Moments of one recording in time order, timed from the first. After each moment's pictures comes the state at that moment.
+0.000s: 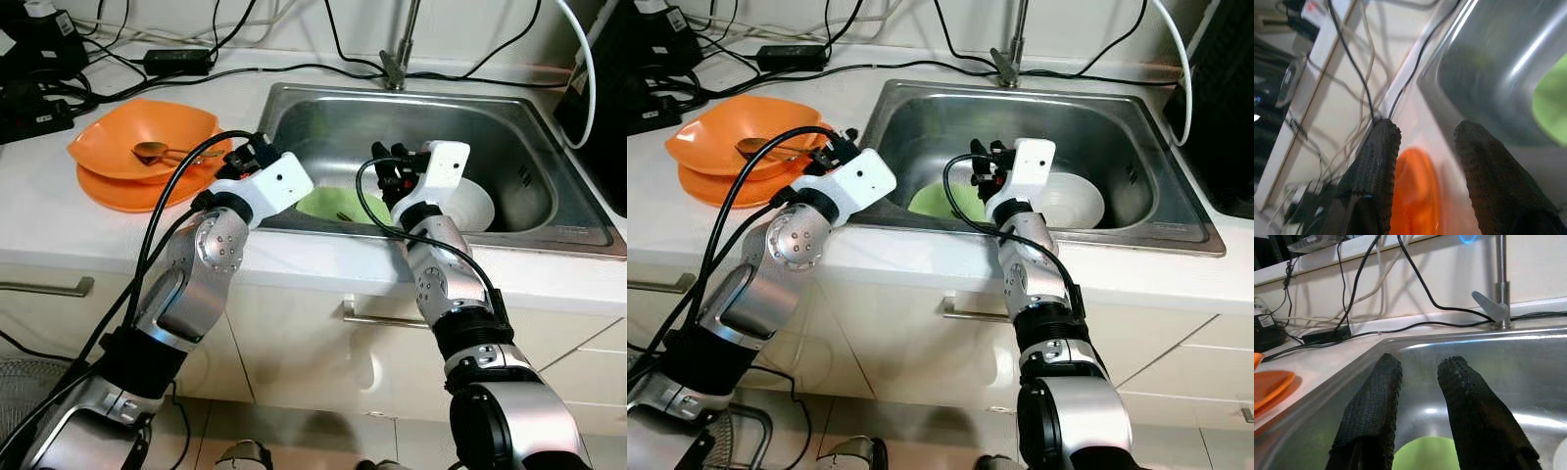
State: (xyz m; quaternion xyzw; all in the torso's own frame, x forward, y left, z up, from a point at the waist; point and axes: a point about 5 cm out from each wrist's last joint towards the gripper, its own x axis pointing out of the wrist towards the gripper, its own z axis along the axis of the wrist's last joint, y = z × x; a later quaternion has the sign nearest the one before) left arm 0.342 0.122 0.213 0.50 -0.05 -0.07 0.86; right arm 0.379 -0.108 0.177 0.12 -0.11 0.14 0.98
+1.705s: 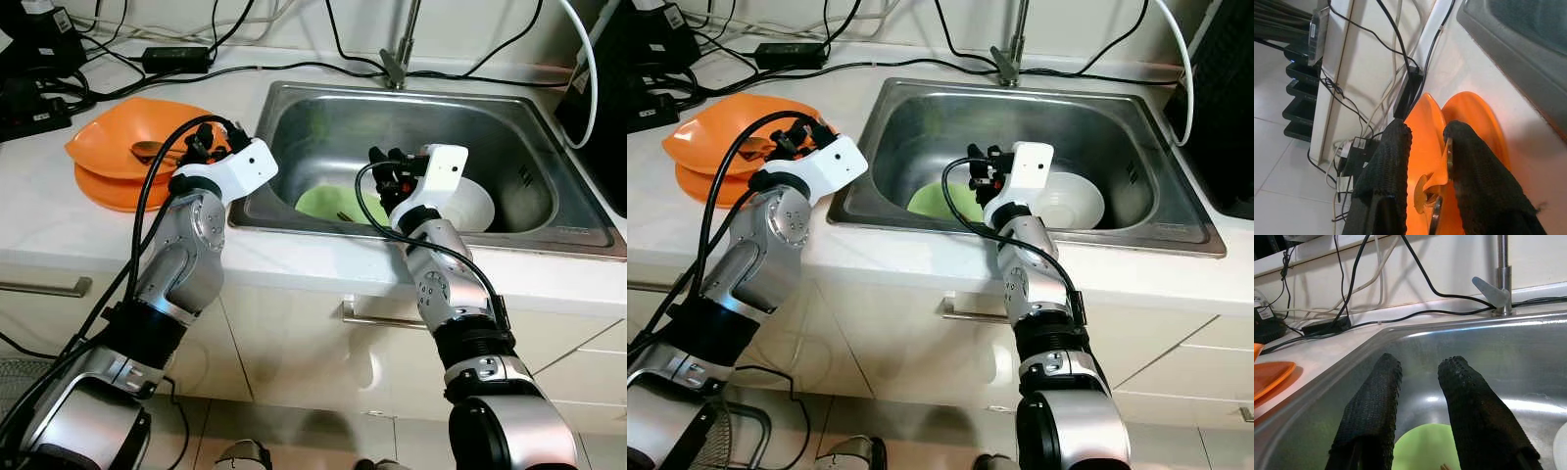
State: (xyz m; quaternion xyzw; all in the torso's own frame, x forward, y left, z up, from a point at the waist) left arm 0.362 0.148 0.219 0.56 0.00 0.03 0.83; right arm 0.373 -0.107 0.172 0.13 -0.09 0.14 0.98
